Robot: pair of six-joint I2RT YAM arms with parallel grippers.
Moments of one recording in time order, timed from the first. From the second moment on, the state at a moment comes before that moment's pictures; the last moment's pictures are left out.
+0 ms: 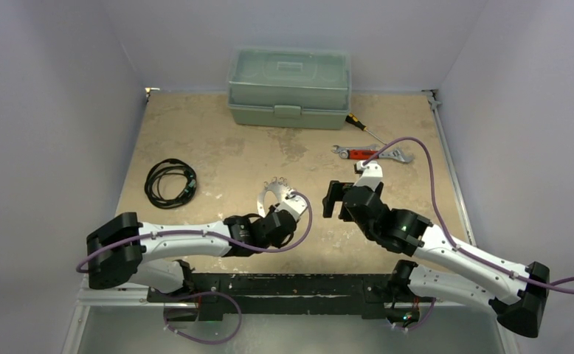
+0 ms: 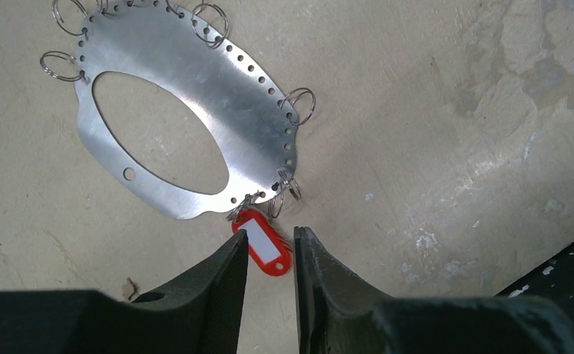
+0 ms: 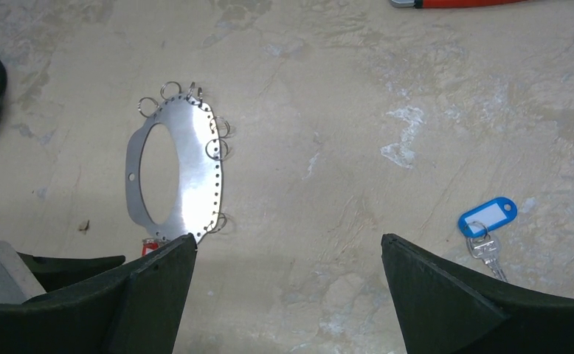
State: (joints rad) left arm -1.23 1.35 0.73 -0.24 -0.48 -0.33; right arm 0.97 0.86 0.74 -0.55 0.61 0.73
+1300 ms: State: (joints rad) left arm -1.16 1.51 0.72 -0.16 -0.38 -0.25; right arm 0.97 0.86 0.74 -0.53 0.55 0.69
